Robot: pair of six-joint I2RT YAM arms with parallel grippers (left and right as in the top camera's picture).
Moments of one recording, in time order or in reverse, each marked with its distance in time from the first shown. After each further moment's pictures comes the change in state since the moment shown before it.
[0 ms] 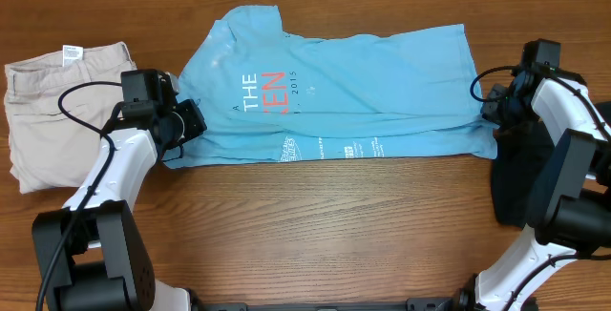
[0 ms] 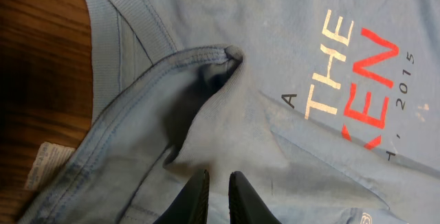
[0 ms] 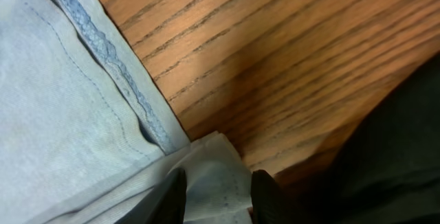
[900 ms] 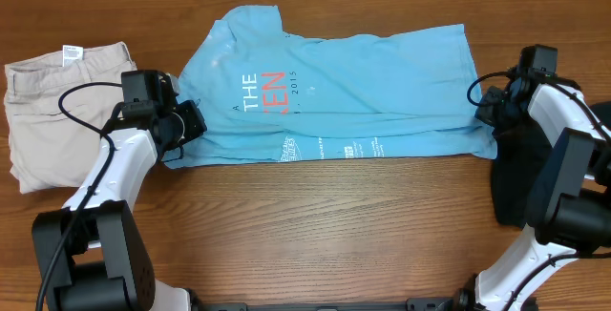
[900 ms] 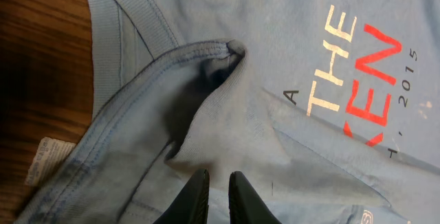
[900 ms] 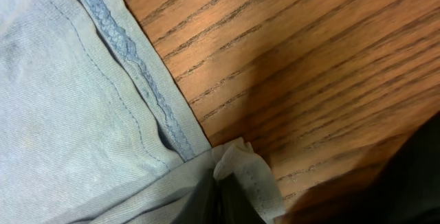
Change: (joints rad) left arm 0.000 0.000 0.000 -0.011 0.000 0.000; right arm 0.000 0.002 -0.051 0.083 -0.062 0.001
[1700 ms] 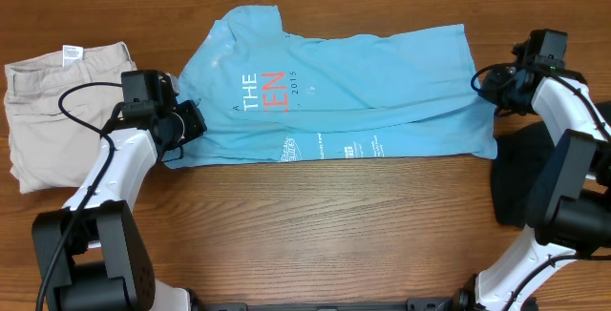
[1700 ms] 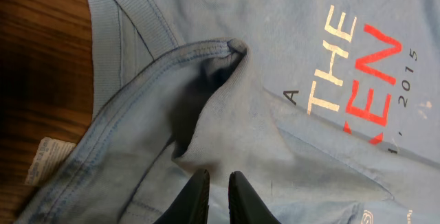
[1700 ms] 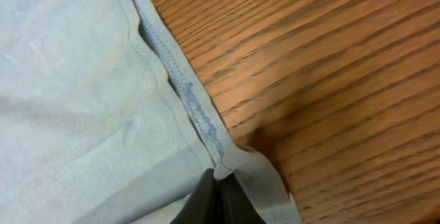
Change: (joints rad) left arm 0.000 0.000 0.000 0.000 0.000 0.000; right arm 0.005 -0.004 0.061 0.112 -0.084 0.003
